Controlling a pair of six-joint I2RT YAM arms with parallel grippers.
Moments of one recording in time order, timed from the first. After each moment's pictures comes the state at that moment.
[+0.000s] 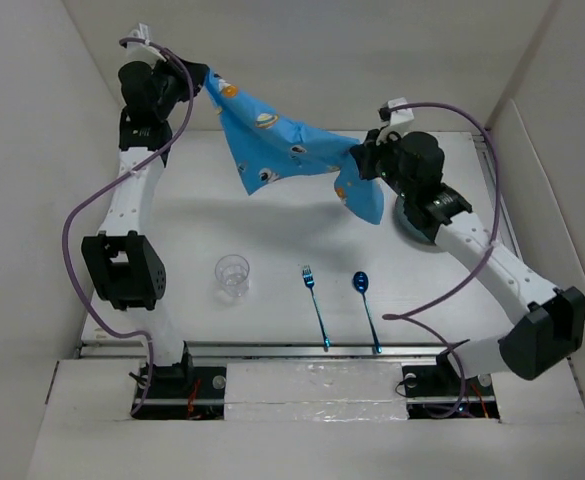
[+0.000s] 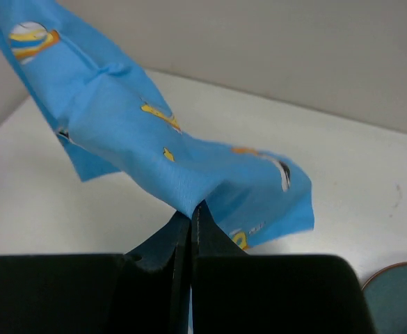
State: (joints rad) left arm 0.01 1.82 1.81 0.10 0.31 -0.68; right arm 0.47 1.43 1.28 0.00 0.00 0.14
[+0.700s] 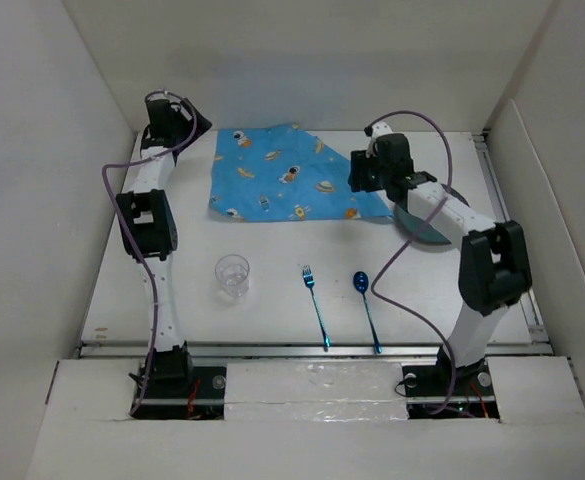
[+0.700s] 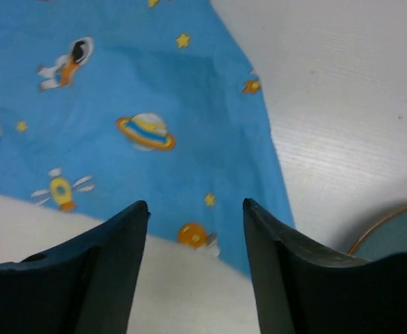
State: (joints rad) left arm 0.08 2.45 2.24 -0.15 0.25 -0.62; right arm 0.33 1.89 1.49 -0.18 -0.01 0.12
